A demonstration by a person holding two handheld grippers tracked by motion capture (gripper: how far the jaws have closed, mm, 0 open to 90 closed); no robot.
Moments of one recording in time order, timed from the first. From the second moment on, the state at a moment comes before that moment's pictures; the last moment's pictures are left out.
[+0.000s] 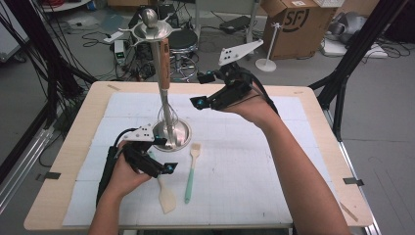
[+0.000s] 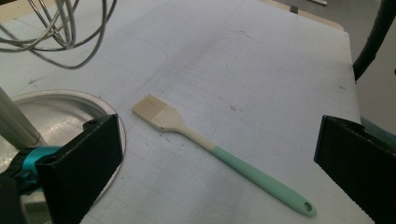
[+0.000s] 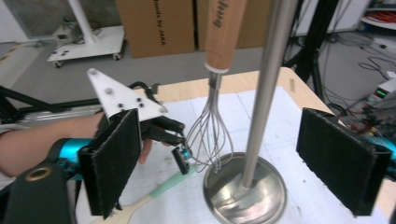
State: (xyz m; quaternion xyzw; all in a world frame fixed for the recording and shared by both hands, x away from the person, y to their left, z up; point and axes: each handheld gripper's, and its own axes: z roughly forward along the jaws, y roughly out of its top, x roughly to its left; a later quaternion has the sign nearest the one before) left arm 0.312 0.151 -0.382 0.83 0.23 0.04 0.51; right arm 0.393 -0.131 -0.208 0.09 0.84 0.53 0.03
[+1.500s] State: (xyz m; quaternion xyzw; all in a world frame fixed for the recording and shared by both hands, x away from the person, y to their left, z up) left arm 0.312 0.149 -0.384 0.83 0.23 0.04 0.50; right arm 0.367 -0.188 -0.257 0.08 0.84 0.54 0.00
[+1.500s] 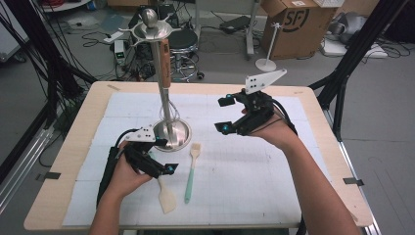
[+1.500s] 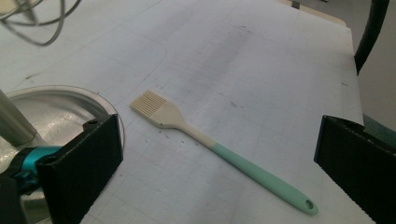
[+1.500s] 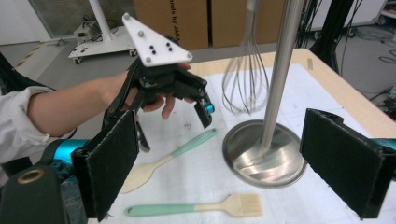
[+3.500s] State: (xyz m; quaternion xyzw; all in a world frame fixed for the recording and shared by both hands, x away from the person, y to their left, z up) left arm 0.313 0.139 -0.391 0.84 0.23 0.03 0.49; right arm 0.320 -0.266 -0.409 0.29 0.85 0.44 -0.03
